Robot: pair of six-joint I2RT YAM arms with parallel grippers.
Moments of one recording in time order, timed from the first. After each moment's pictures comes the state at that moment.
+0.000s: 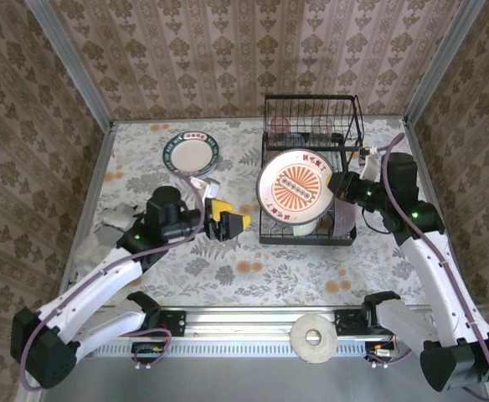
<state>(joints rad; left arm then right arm) -0.68 0.93 0.68 -0.05 0.58 -0.49 0.10 0.94 1.00 -0.60 -0.47 0.57</state>
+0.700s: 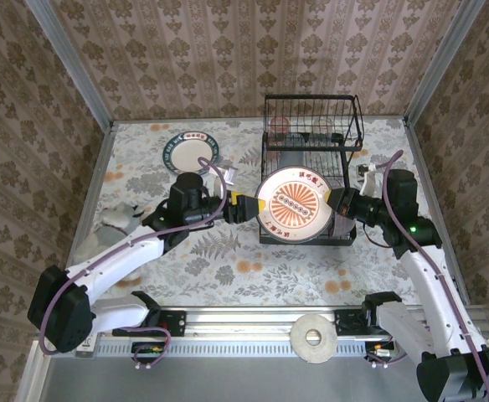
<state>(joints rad) -0.71 1.18 0.76 0.13 0.57 -0.62 0.05 0.85 0.83 -0.55 -0.63 0.58</state>
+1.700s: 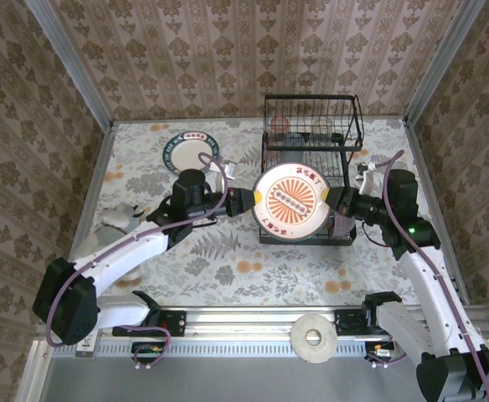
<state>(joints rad) -0.70 1.24 0.78 0.19 0.57 -0.74 0.05 0.84 0.81 -0.46 -0.69 0.59</state>
